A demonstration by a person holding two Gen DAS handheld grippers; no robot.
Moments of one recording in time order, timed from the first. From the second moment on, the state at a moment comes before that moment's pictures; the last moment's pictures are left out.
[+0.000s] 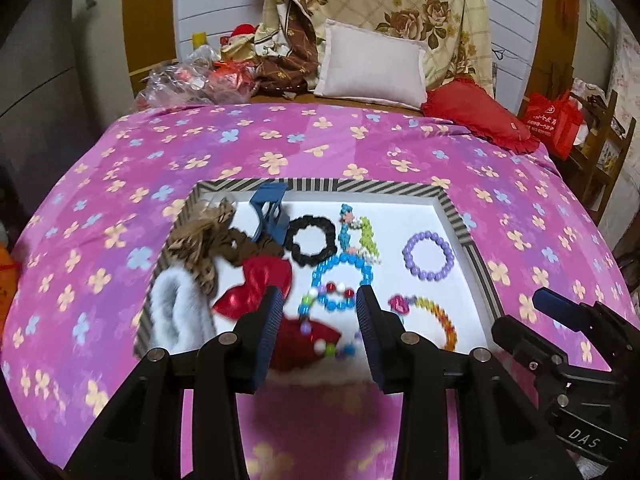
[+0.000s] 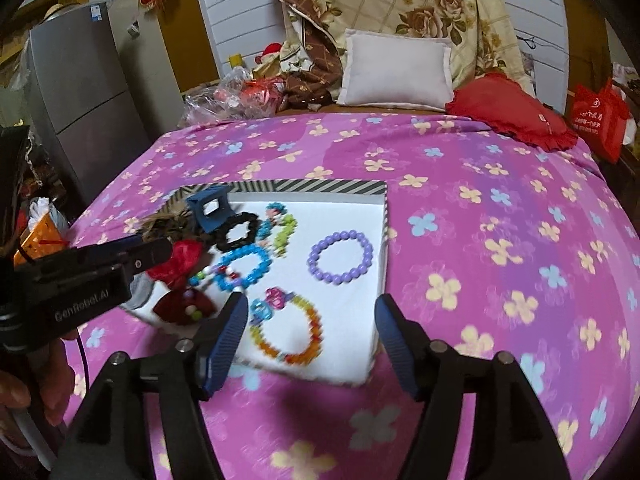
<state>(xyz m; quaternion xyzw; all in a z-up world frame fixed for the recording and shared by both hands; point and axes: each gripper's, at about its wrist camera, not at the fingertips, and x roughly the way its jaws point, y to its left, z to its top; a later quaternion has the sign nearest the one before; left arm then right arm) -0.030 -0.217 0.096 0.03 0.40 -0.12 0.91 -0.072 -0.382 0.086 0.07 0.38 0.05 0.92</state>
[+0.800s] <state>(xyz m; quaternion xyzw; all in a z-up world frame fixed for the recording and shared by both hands) -0.112 -0.171 0.111 0.03 0.35 -0.08 0.93 -0.135 -0.329 0.105 0.07 0.36 0.06 0.93</state>
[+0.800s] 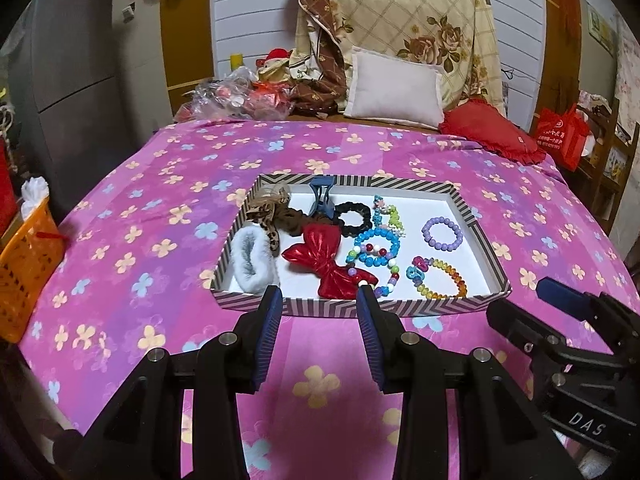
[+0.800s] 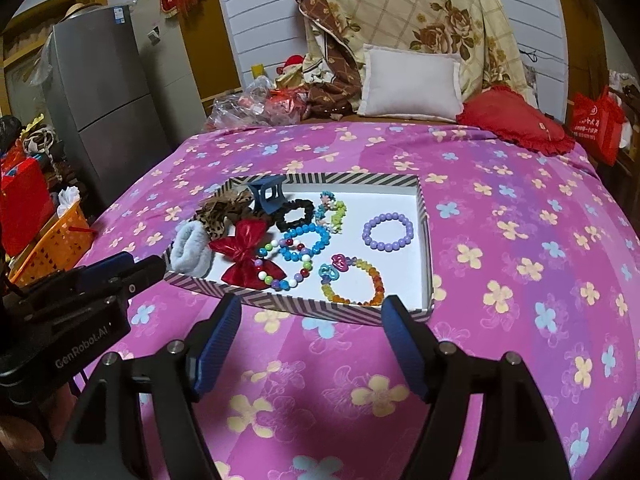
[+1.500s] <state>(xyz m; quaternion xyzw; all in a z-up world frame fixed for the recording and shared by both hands) -0.127 -0.166 0.113 0.03 0.35 -0.07 0.93 -0.142 -0.325 0.109 0.06 0.36 0.06 0.93</state>
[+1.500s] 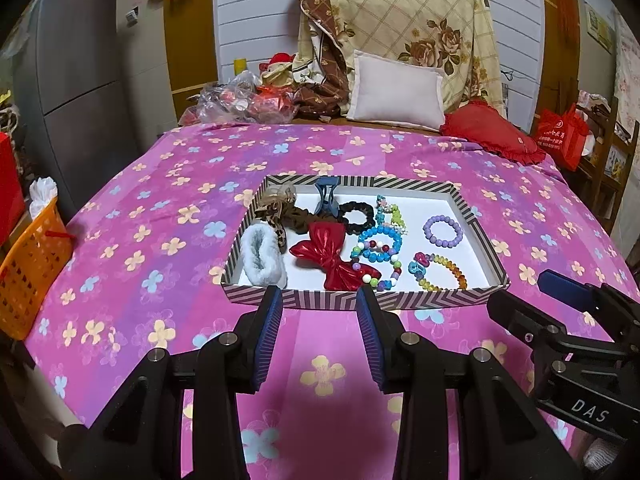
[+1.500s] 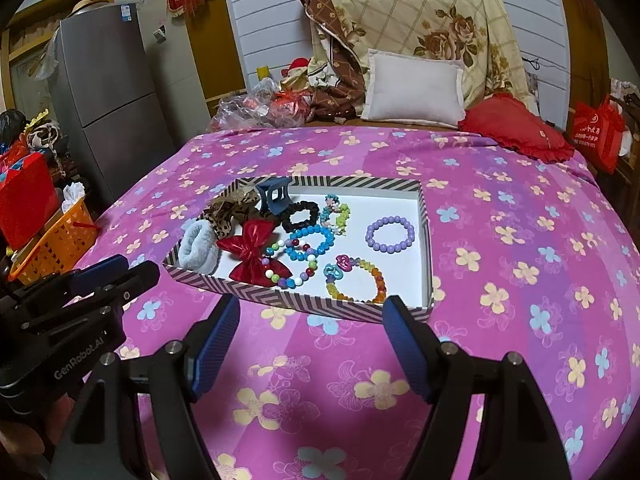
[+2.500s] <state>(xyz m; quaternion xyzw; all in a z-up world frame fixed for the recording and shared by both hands) -0.123 -0.163 0.104 0.02 0.35 -0.07 0.93 -0.132 -0.326 0.095 0.06 0.37 0.07 0.92</state>
